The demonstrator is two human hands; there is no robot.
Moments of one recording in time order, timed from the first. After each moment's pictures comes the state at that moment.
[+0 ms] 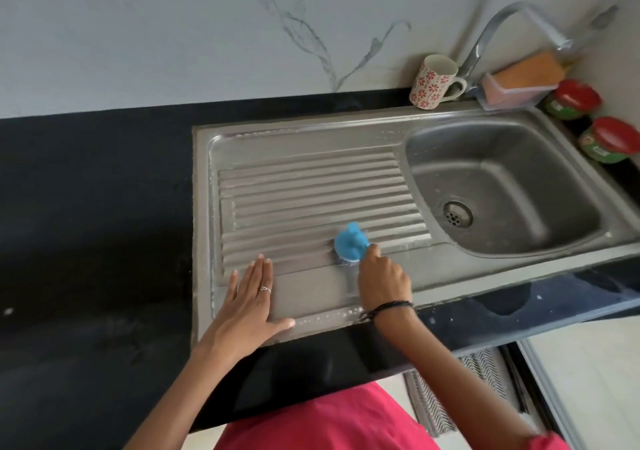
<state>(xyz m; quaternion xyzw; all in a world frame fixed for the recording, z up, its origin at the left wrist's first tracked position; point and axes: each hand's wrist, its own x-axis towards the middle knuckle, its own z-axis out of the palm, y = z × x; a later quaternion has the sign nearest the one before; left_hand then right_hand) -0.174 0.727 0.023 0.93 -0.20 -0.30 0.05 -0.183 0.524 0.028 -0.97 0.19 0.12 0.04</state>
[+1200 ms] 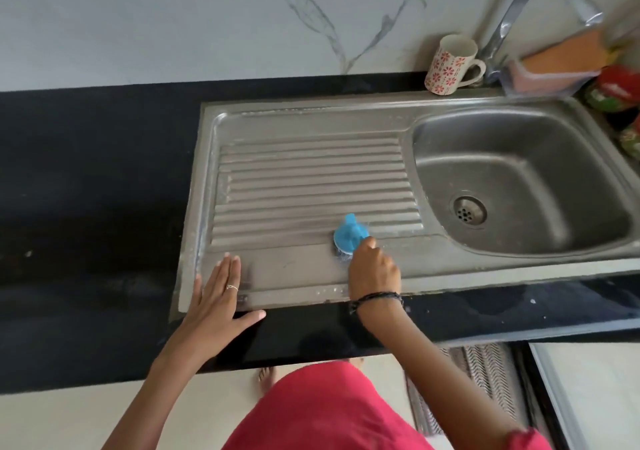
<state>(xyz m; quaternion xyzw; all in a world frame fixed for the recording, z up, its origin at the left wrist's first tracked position) -0.230 0.722 0.021 0.95 -0.05 -0.29 0.12 -0.200 0.496 0.039 -0.97 0.17 0.17 0.08</state>
